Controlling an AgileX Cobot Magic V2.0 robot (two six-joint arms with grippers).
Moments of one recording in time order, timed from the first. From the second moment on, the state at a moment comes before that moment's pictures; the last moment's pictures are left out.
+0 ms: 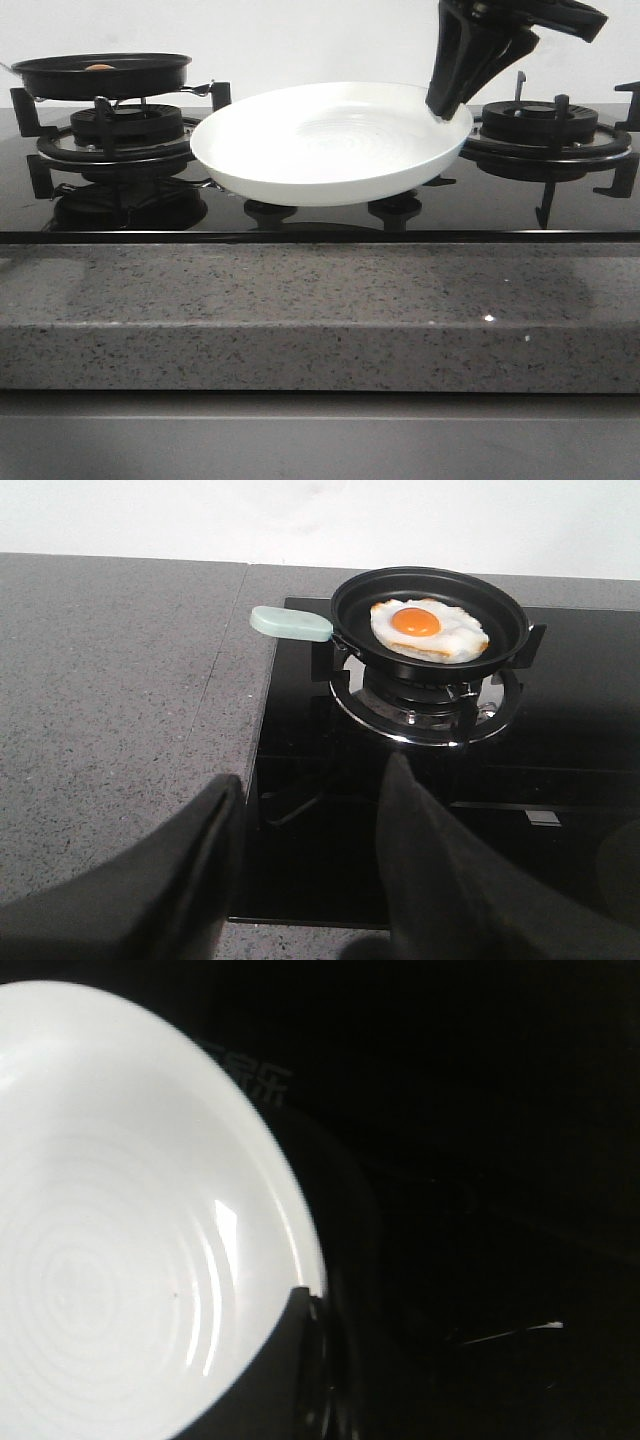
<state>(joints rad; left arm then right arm) -0.05 0.52 -0.68 0.05 0.55 -0.09 0.32 1.68 -1.50 0.25 0.99 0.01</state>
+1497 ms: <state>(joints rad) 0.40 1.48 -1.23 -0.90 0.93 0.41 0.32 1.68 -1.50 0.25 0.99 0.01</state>
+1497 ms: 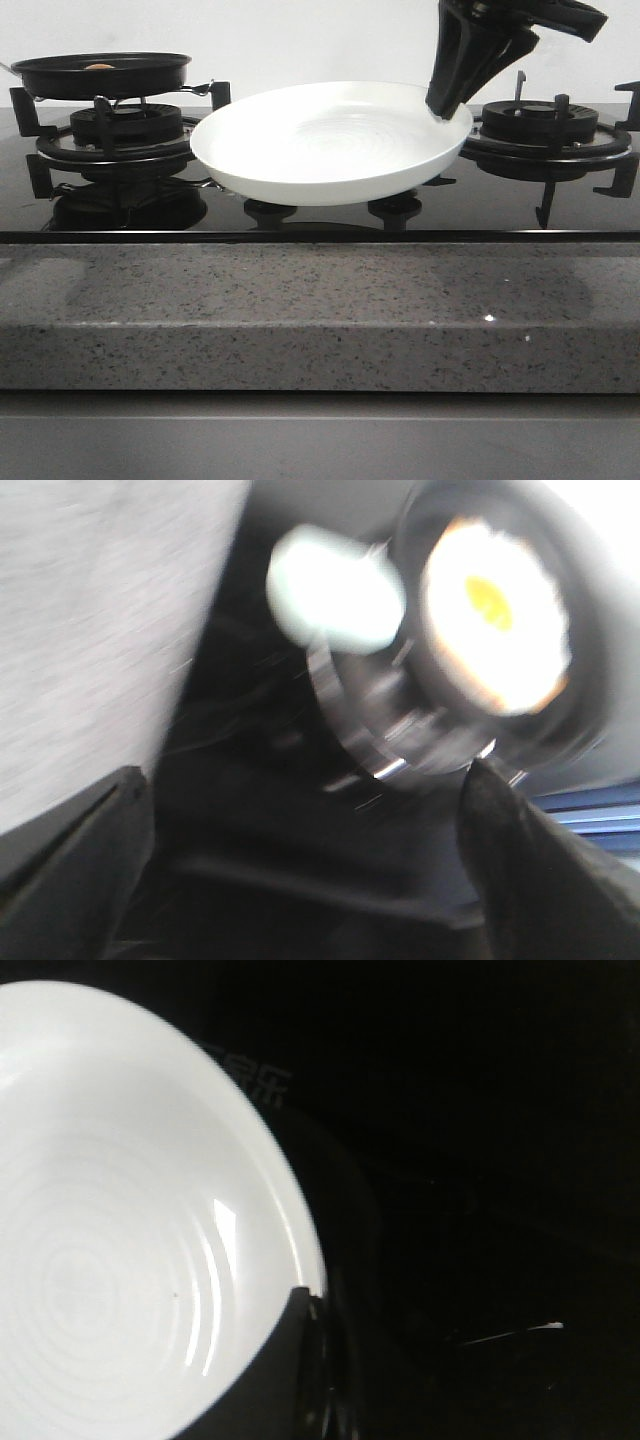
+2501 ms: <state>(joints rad) 0.42 1.86 -1.38 -1.37 1.13 0.48 0.32 1.68 -1.50 0.26 0.99 0.01</state>
